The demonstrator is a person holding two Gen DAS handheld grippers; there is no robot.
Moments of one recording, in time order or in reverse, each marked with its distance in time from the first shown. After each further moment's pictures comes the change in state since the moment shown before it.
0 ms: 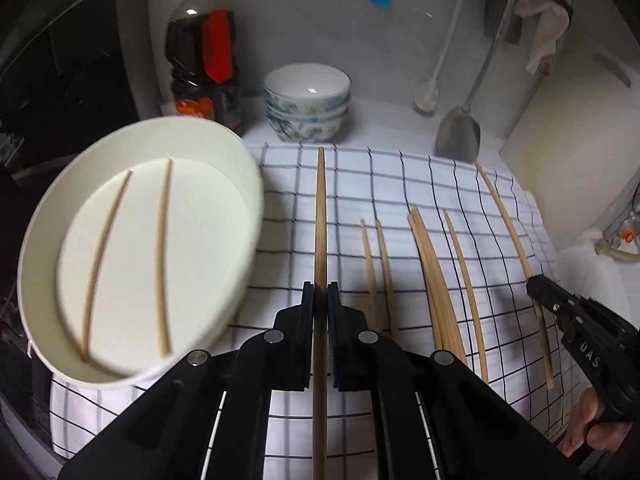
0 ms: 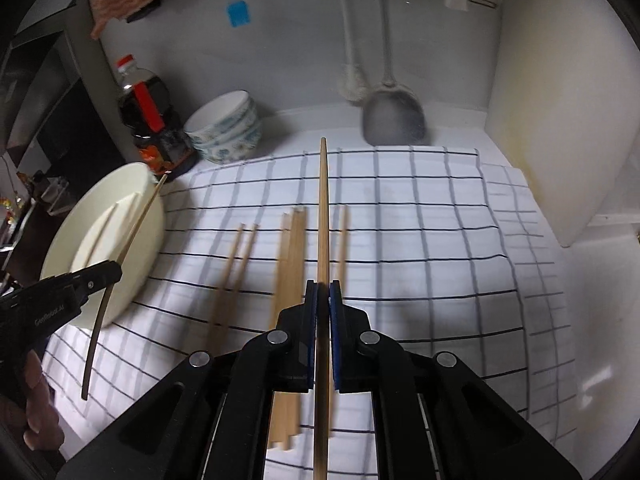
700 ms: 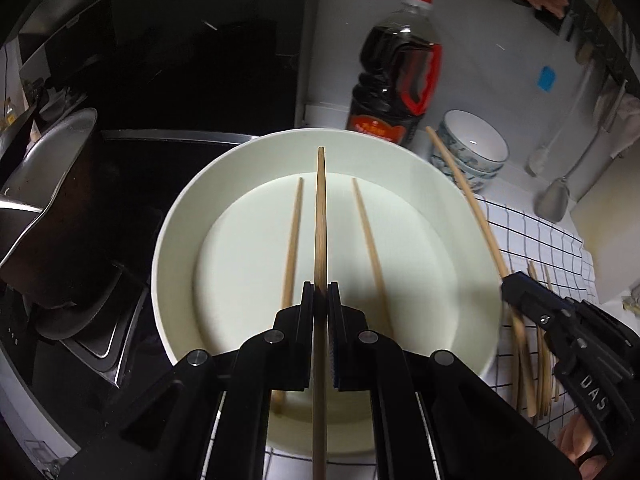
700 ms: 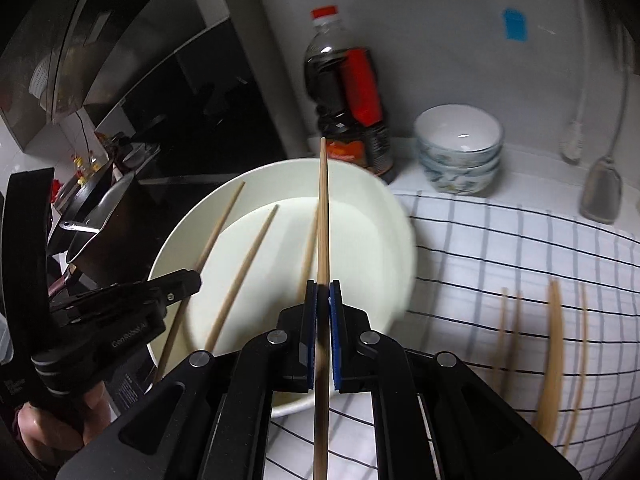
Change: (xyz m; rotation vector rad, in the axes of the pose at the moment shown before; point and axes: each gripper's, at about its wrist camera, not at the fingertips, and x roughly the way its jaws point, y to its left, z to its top) left arm -0.010 0.175 0.020 -0.161 -0.002 0.119; right arm 0.059 0.233 0.049 -0.173 0.041 0.272
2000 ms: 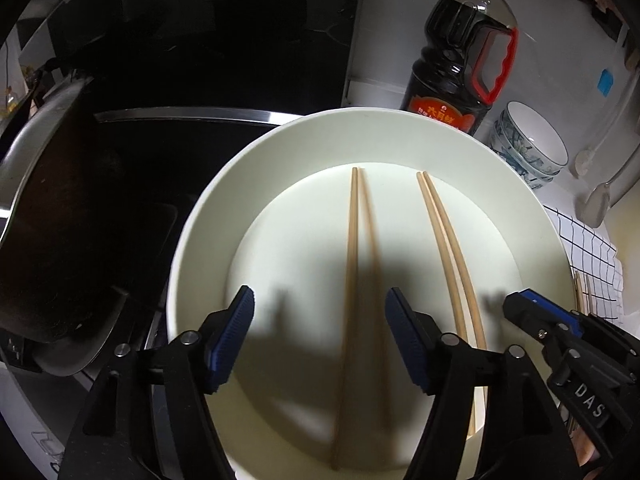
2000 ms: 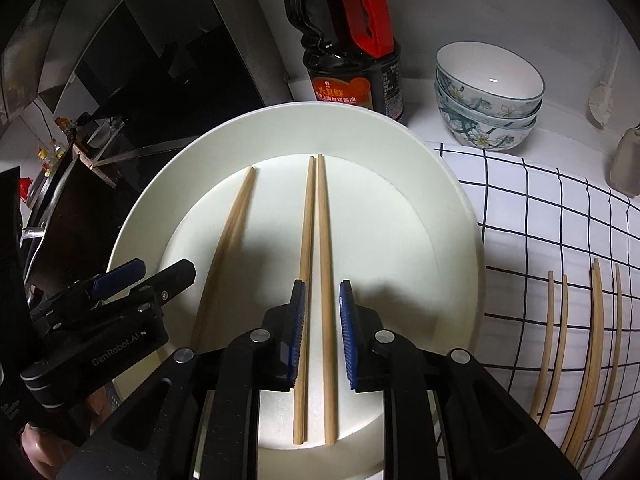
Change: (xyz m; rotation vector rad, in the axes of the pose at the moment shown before) left arm 0.048 0.045 0.013 -0.031 0.072 0.062; right arm 0.072 0.007 0.014 0.072 0.171 -0.075
